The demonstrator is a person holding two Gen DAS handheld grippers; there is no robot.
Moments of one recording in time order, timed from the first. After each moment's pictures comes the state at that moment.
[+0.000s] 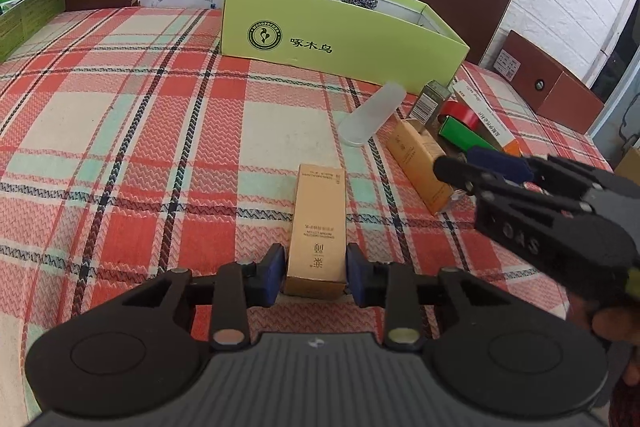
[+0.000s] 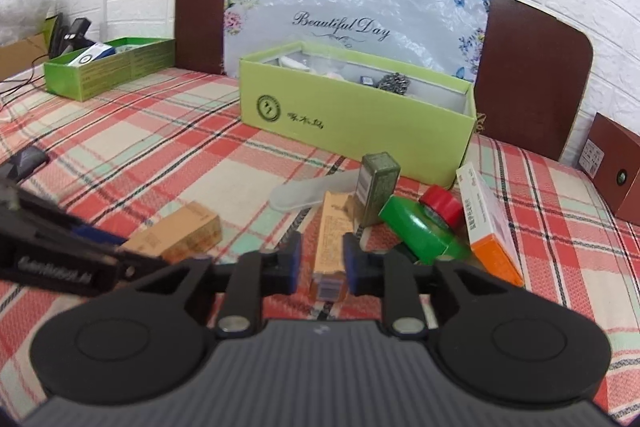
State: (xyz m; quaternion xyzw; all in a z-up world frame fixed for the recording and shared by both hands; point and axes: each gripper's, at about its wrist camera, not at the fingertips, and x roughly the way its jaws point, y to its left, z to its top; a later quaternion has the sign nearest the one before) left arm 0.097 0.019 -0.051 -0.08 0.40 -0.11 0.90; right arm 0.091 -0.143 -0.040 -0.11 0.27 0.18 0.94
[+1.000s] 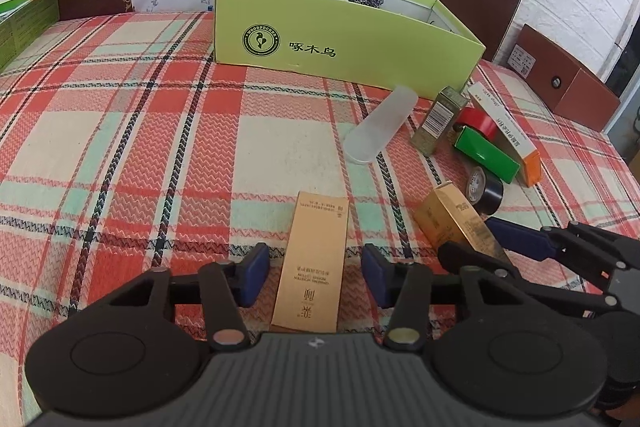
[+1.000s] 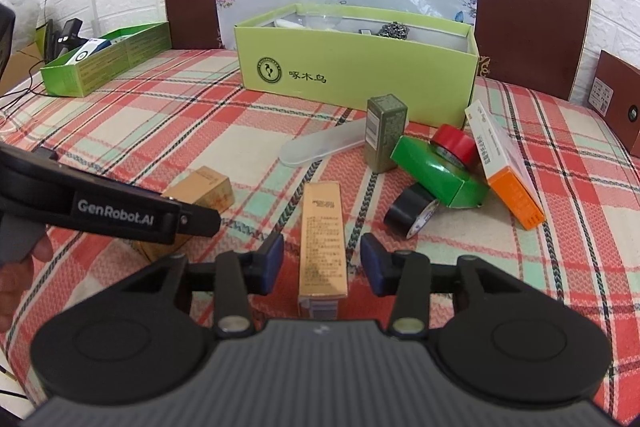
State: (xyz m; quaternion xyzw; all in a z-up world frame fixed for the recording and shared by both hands) left arm 0.126 0.007 -0.052 -0.06 0.41 -0.10 0.90; right arm 0.086 -0.150 -0.052 -0.06 0.34 0.19 0.92
